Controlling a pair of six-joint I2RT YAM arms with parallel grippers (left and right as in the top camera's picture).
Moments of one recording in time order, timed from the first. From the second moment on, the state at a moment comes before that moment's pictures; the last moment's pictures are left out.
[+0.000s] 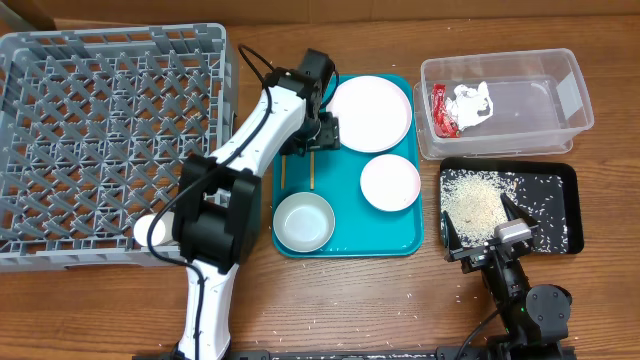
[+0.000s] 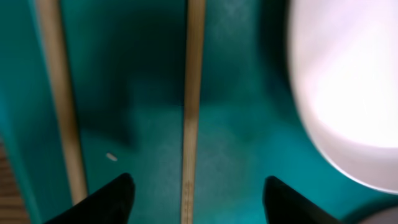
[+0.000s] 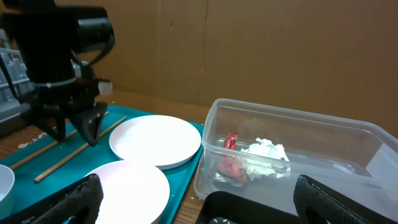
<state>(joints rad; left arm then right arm) -0.39 2.26 1.84 -1.02 0.05 -0.47 0.10 0.01 0.02 -0.02 -0.16 -0.10</state>
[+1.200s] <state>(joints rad) -0.07 2.11 2.10 -1.48 -0.27 -0.29 0.10 0.01 0.02 -0.02 -0.16 -0.10</state>
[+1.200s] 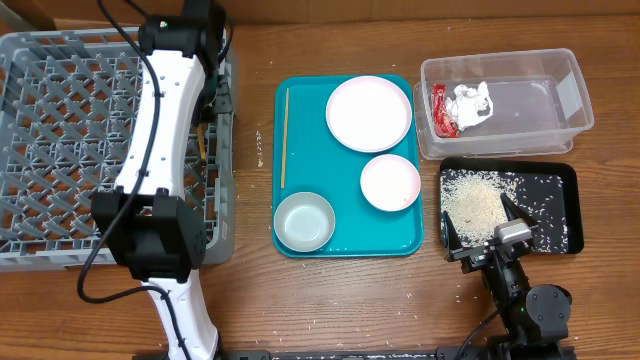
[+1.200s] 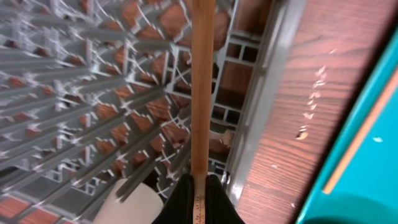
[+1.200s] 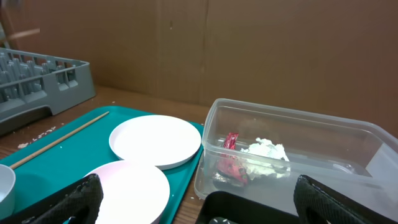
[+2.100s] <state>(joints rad) -0.26 2.12 1.95 -1.16 -0.05 -0.27 0.10 0.01 0.02 -0.02 -0.16 -0.10</state>
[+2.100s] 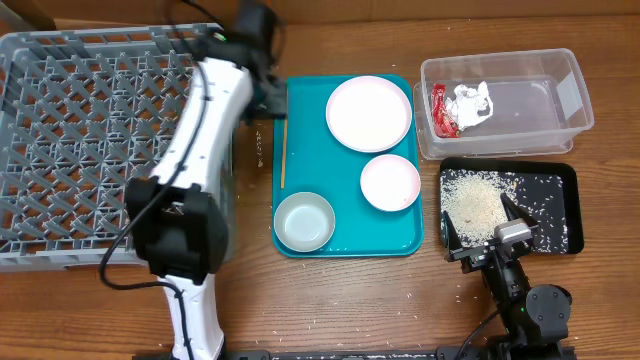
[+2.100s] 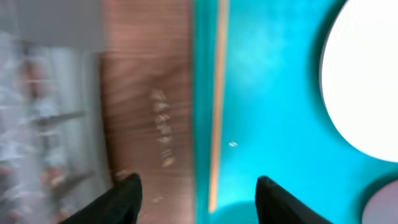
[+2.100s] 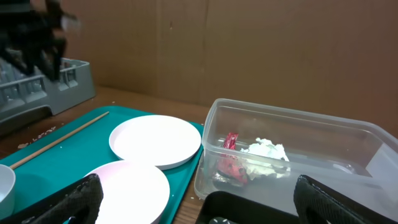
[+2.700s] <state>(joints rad) -0.27 2.13 1.56 -0.80 0.08 -0.35 0.10 0.01 0.02 -0.02 -0.16 -0.10</state>
